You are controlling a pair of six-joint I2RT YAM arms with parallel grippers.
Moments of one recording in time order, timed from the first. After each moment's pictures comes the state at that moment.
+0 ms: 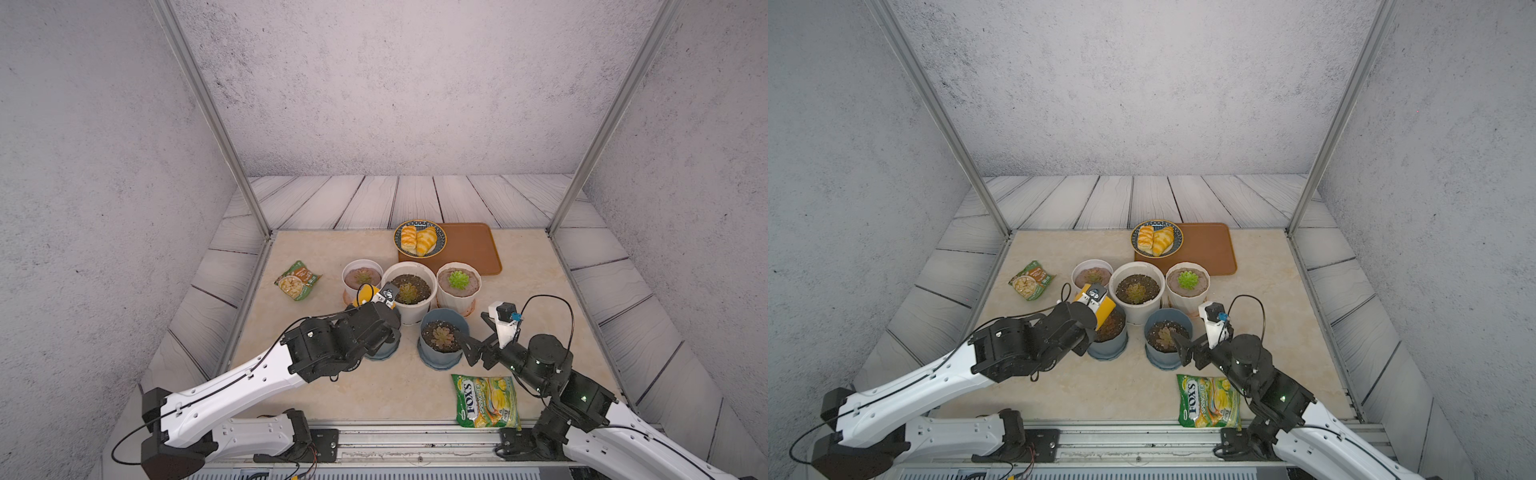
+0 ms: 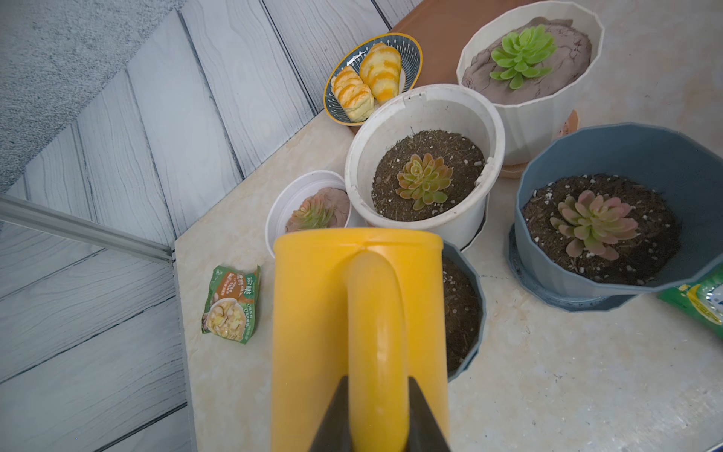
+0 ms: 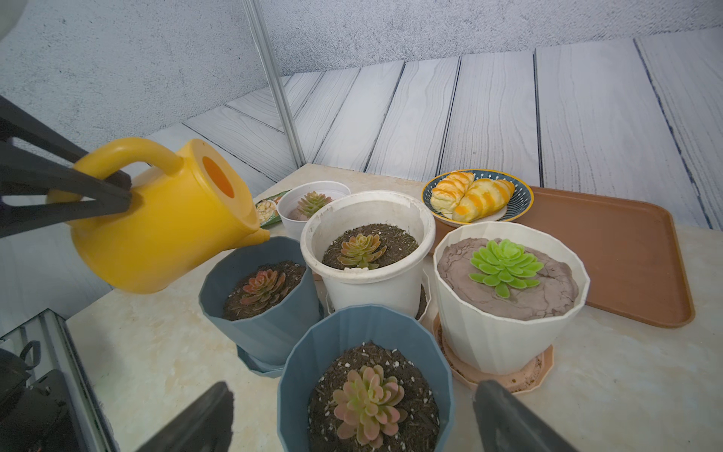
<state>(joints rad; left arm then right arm) -1.12 1.11 1.21 -0.97 -0.64 -0.17 0.82 0.51 0.47 -0.18 0.12 0.21</state>
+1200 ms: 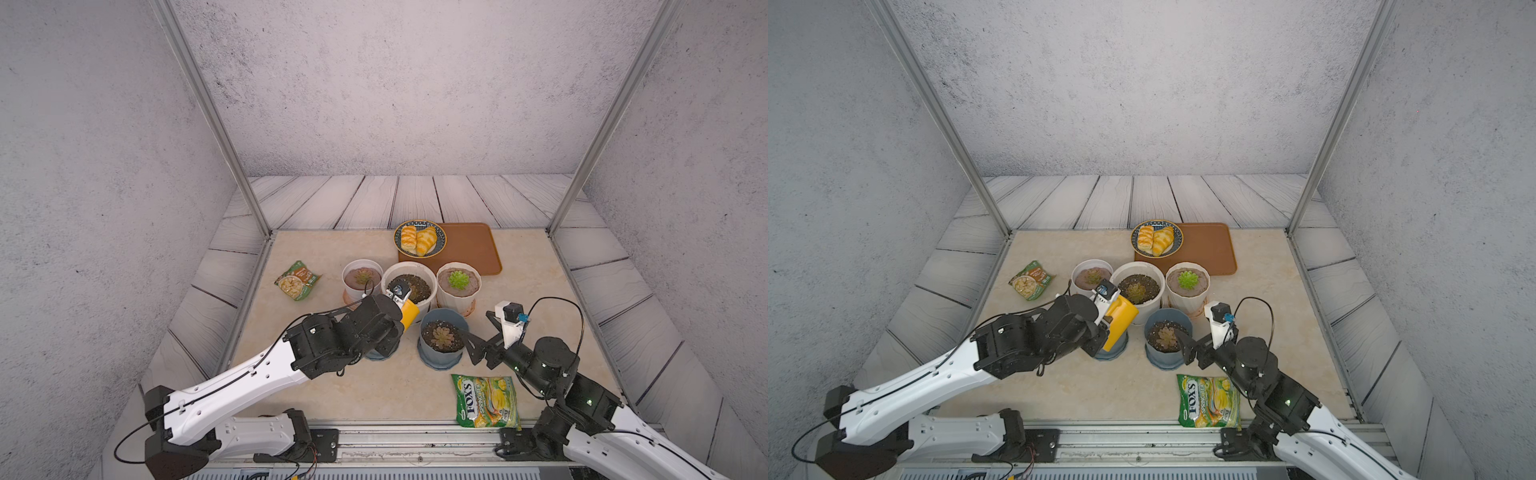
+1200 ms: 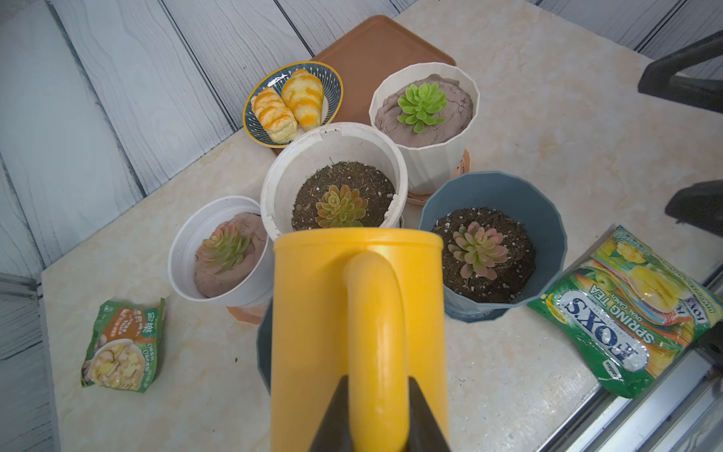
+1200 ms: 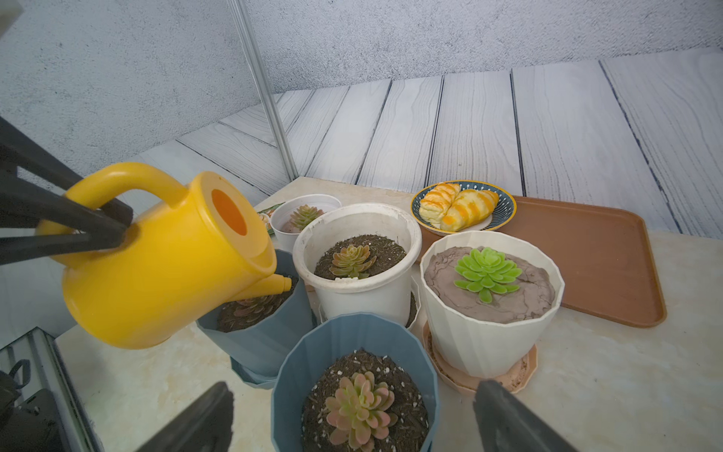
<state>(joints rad) -1.11 1.12 1.24 -0.89 -0.41 -0.21 0.82 0.47 0.47 -0.20 0.15 0.21</state>
